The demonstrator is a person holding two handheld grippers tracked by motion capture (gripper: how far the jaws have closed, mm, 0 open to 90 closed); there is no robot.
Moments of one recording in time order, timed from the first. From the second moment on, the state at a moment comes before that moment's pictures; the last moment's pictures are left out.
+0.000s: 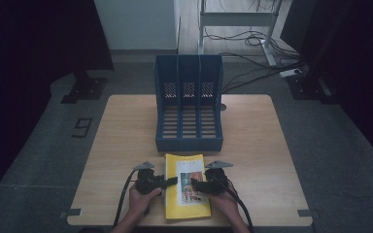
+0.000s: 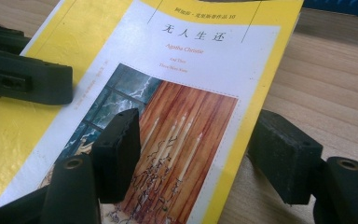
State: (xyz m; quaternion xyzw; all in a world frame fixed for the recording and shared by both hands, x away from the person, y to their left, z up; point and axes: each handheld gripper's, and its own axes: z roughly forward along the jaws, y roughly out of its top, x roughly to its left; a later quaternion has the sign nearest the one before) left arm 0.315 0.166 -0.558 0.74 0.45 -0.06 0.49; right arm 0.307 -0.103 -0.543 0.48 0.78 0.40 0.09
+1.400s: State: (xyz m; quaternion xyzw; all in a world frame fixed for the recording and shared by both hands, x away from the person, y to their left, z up) left arm 0.313 0.178 -0.547 0.72 0.42 -0.06 0.55; right arm 0.307 -0.104 -0.542 0.45 0.79 0.42 0.04
